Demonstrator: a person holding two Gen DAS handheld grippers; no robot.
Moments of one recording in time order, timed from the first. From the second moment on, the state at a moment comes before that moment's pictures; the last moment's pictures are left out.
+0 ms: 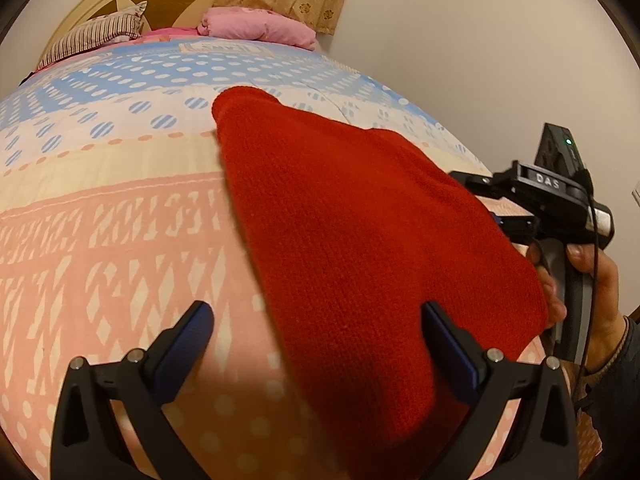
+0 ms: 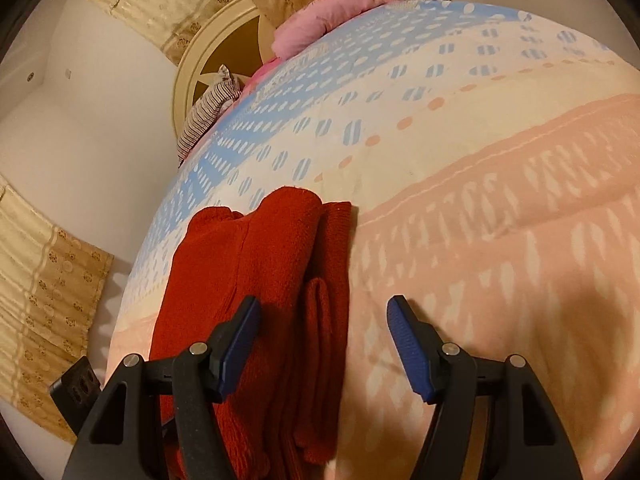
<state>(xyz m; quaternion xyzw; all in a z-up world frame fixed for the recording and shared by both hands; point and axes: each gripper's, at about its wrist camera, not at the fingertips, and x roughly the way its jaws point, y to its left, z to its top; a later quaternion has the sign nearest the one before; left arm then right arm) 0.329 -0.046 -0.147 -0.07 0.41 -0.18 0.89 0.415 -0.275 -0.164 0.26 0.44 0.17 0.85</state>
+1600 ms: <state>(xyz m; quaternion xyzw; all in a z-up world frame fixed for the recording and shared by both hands) 0.328 -0.064 -0.148 -0.08 0.41 -0.19 0.89 0.404 -0.264 -0.164 0.19 0.41 0.13 0.88</state>
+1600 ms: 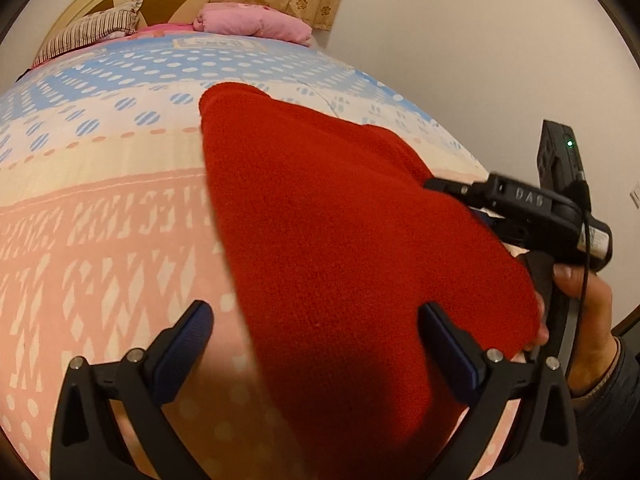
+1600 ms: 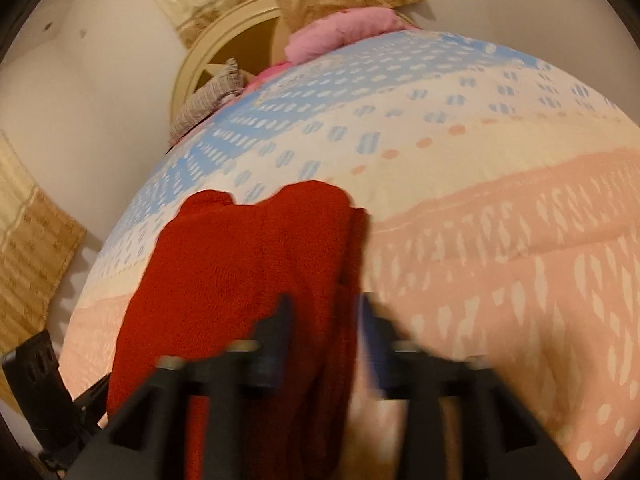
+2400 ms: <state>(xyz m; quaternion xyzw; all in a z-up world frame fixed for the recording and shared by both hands) 0.311 -0.065 -0.132 -0.09 0.40 -0.21 0.89 0.418 -0.266 -0.172 0.26 0.40 0.25 0.85</state>
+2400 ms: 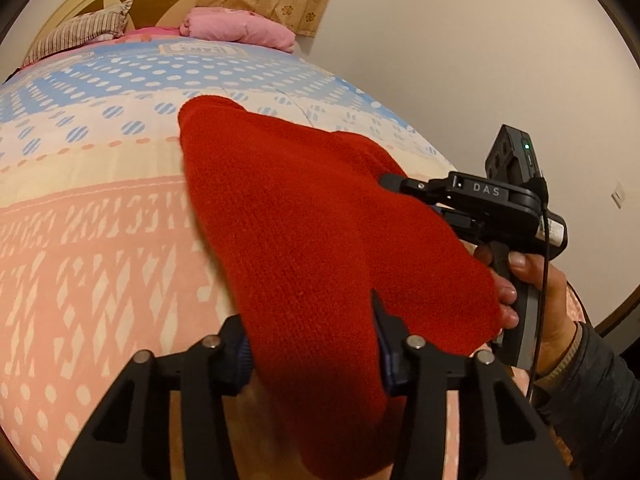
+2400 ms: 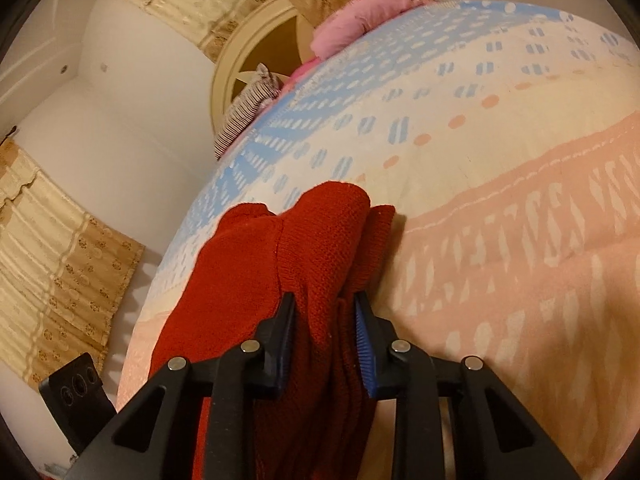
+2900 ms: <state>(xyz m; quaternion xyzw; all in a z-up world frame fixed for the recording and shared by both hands) 0.284 -0.062 -0.114 -0.05 0.39 -0.19 0.90 0.394 -0.243 -0.147 0.22 0.38 0.27 0.86</state>
